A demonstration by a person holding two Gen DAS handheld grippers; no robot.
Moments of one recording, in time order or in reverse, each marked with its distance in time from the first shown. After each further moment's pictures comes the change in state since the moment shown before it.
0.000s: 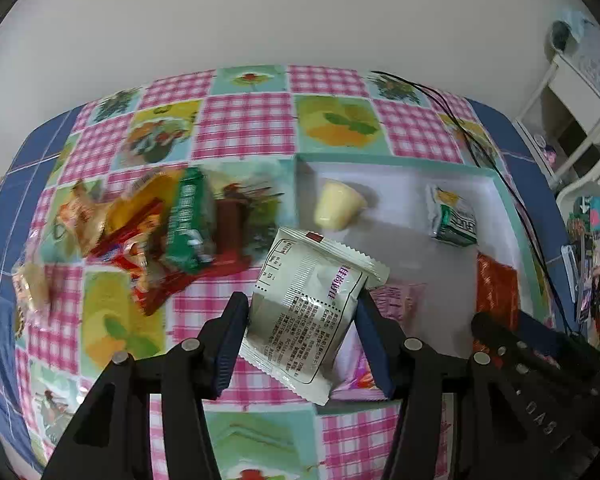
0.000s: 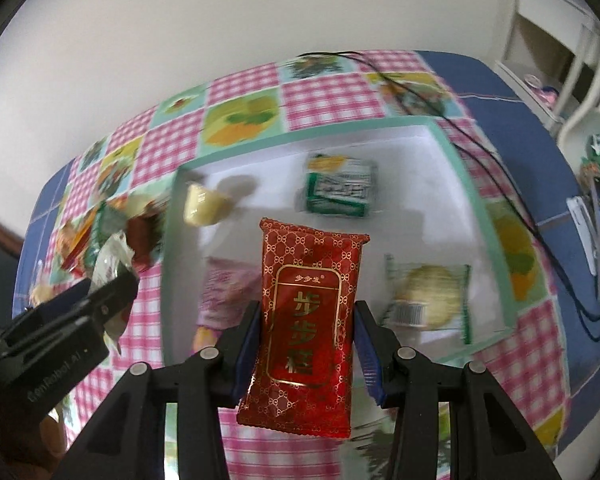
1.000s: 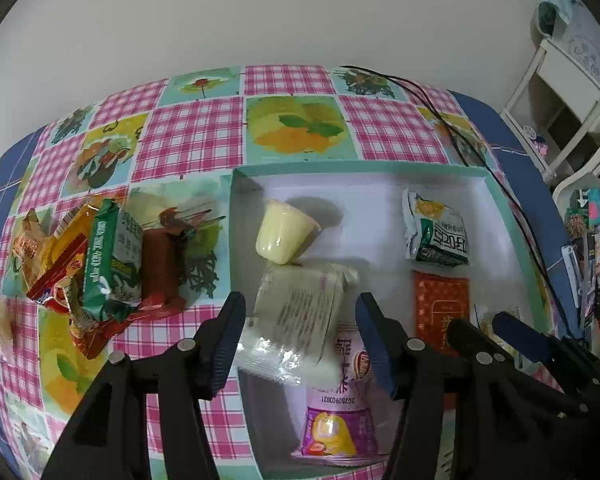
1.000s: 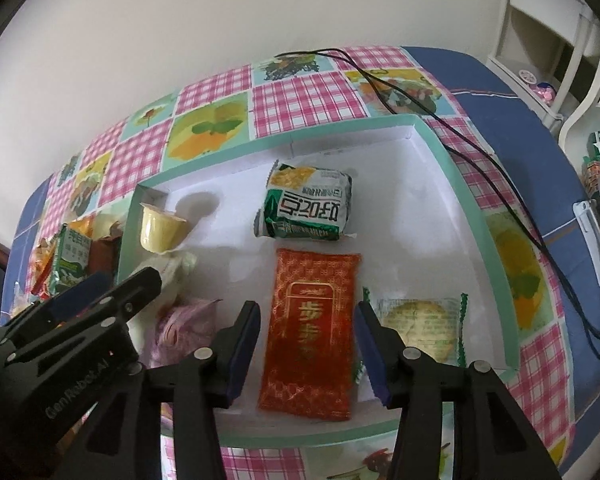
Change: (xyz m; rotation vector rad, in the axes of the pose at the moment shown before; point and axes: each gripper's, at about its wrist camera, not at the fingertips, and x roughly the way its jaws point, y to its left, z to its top) left arm 0.038 -0.031 0.017 0.043 -0.022 -0.042; right arm 0.032 -0.015 0.016 0.021 -0.027 -0.022
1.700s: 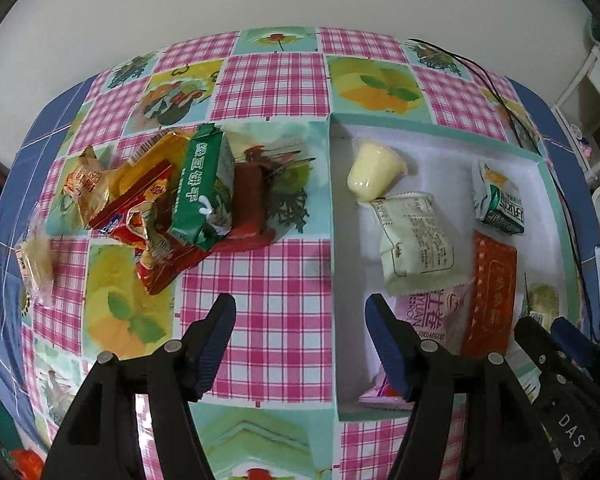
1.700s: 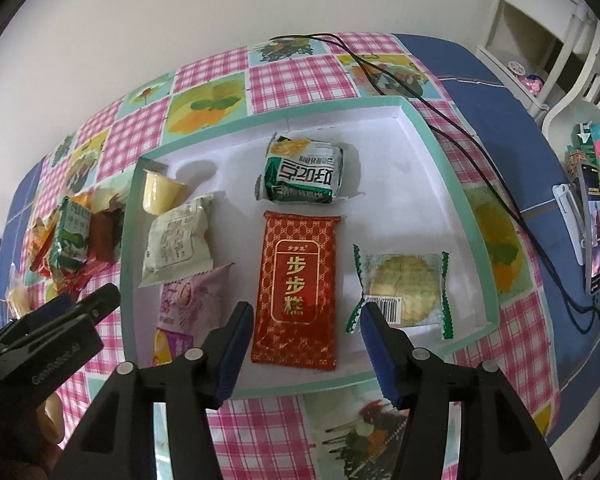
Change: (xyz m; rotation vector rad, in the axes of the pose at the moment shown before) left arm -0.014 0.043 -0.024 -0.096 0.131 0.144; right arm -0.018 0.010 -0.019 -0.012 0.076 -0.059
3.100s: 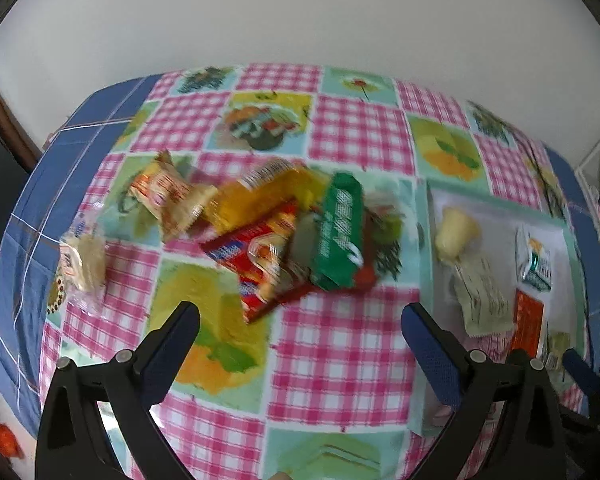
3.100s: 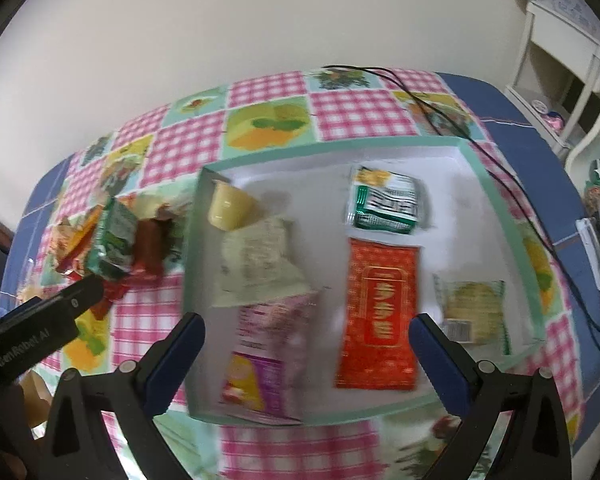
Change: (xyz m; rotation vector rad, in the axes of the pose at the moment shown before) left arm -0.021 0.086 0.009 -0.154 -0.142 0.029; right arm -0.002 0.064 -0.001 -0.065 -0.128 0.053
